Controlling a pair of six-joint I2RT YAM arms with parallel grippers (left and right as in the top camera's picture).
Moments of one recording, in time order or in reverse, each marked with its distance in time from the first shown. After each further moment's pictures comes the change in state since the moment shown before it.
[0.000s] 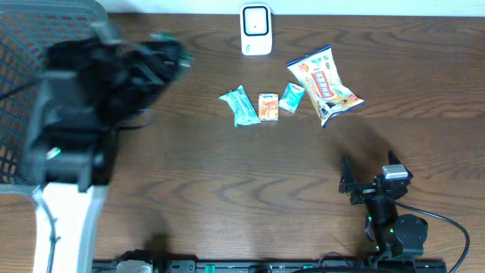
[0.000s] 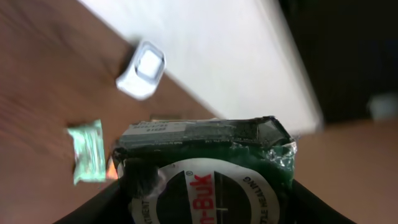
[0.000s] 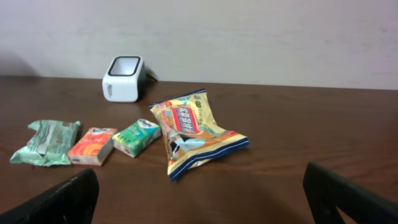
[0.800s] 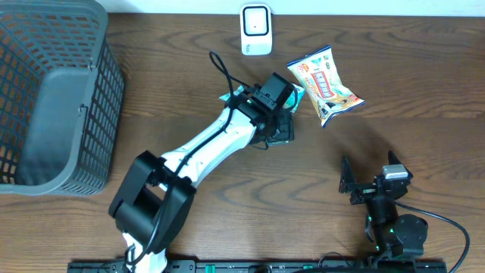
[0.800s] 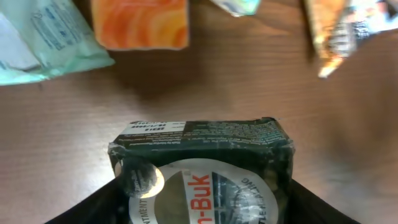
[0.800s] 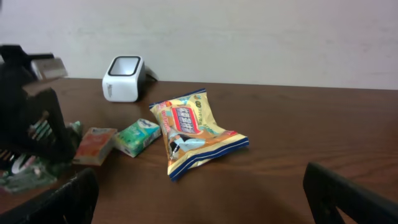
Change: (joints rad) left arm -0.560 0.709 0.000 -0.001 -0.262 0.172; right arm 0.000 0.000 0.000 0.000 0.000 0.000
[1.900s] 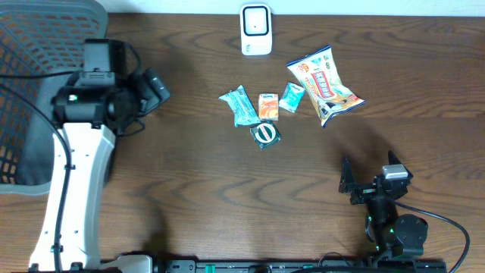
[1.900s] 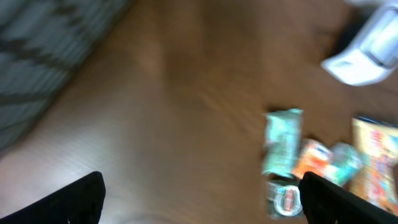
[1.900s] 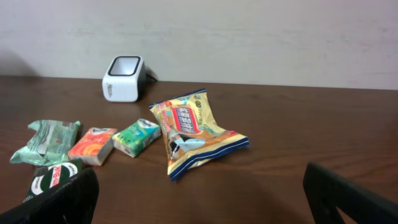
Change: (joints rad) left arm 0.683 -0.492 0.003 -0.401 -0.115 0.078; right arm 0.000 0.000 0.000 0.000 0.000 0.000
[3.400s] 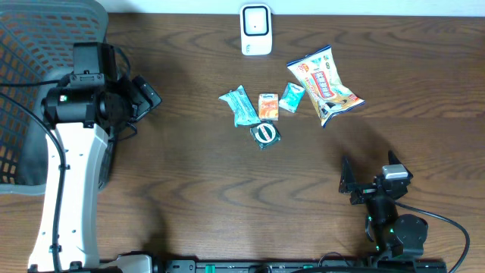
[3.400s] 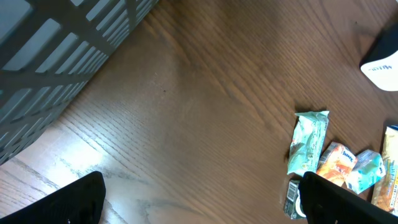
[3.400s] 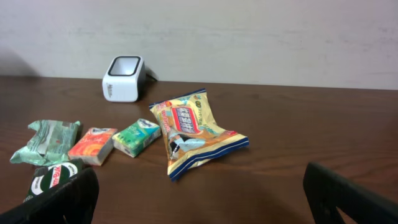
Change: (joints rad) left arm 0.045 0.000 0.000 -0.061 -0.013 0.000; right arm 0.000 0.000 0.000 0.000 0.000 0.000
